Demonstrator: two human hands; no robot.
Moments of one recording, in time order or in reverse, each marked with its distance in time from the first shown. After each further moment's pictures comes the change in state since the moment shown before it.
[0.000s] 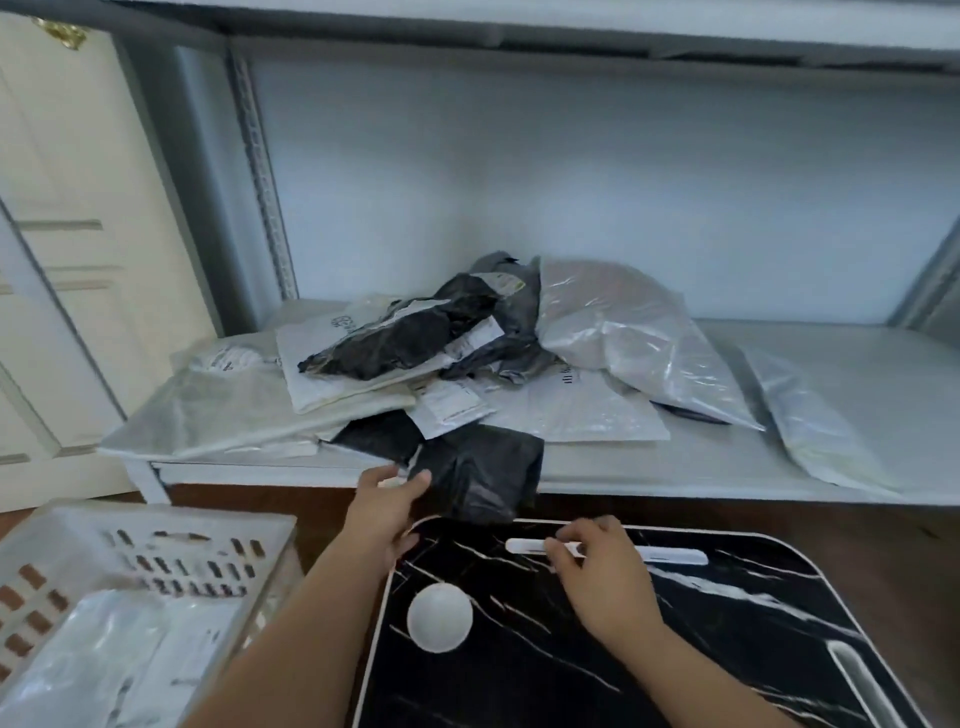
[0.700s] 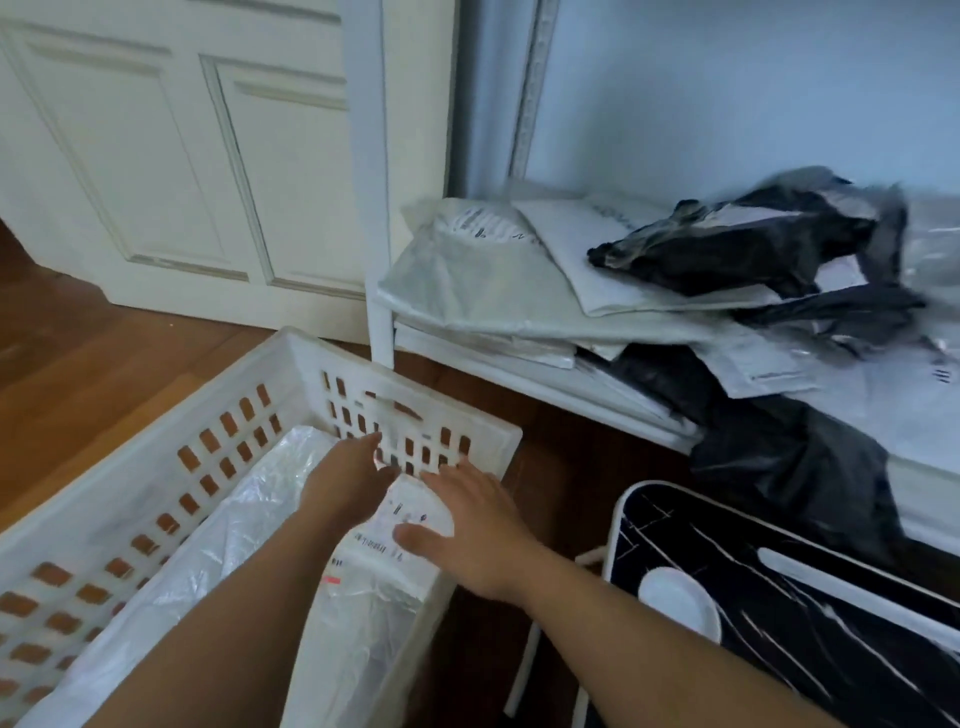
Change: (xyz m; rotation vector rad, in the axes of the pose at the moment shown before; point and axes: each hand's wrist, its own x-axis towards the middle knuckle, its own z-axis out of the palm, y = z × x) left_hand 0.096 -0.070 -0.286 1.133 0.310 0.107; right_hand -0.009 -0.233 0.241 -0.135 -0.795 -0.542
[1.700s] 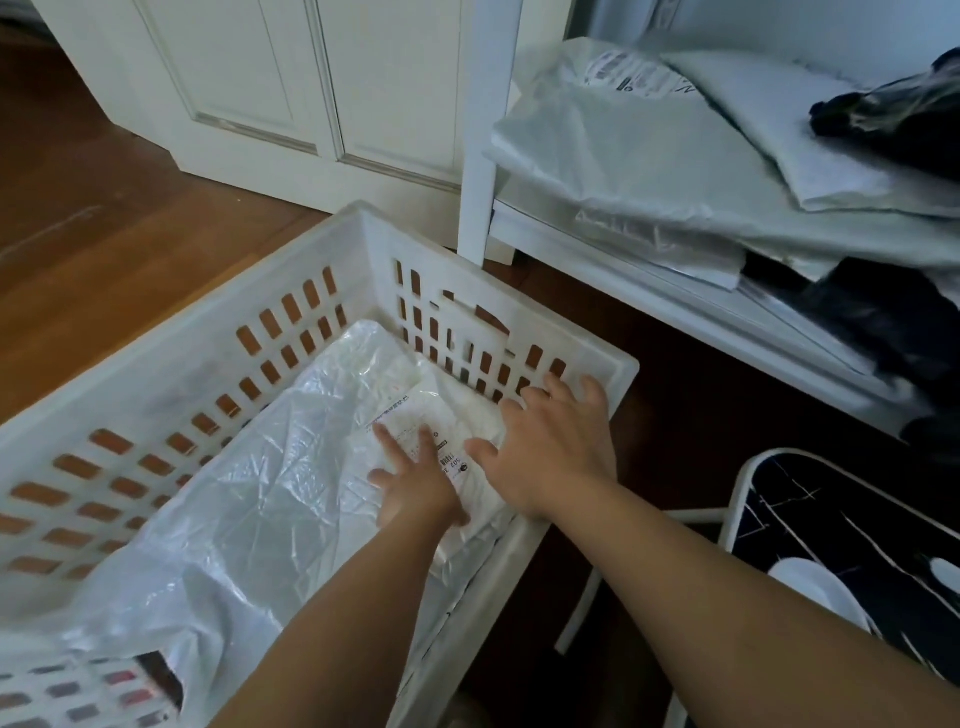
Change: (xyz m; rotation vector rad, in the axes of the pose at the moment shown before) left_hand 0.000 -0.048 0.131 -0.012 -0.305 -0.442; right_hand 0.057 0.000 0.031 -0.747 0.021 0.089
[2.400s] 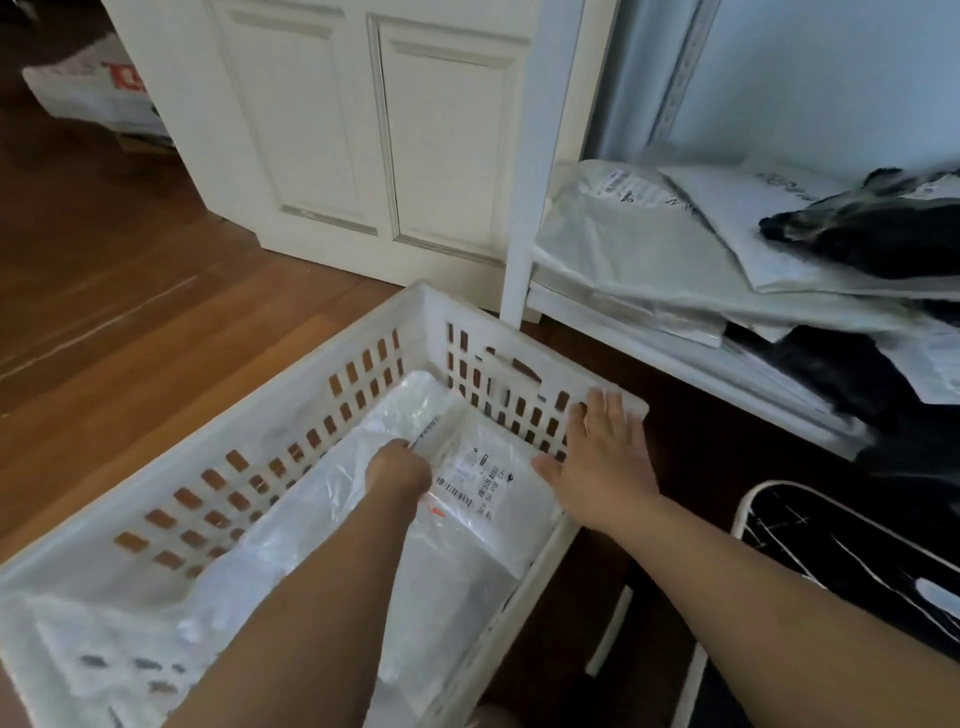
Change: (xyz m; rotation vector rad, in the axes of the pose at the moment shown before) left_hand -0.042 -0.044 -0.101 -0.696 0.260 -0.072; right_hand -0.026 0.013 -0.017 0.171 -0.013 0.098
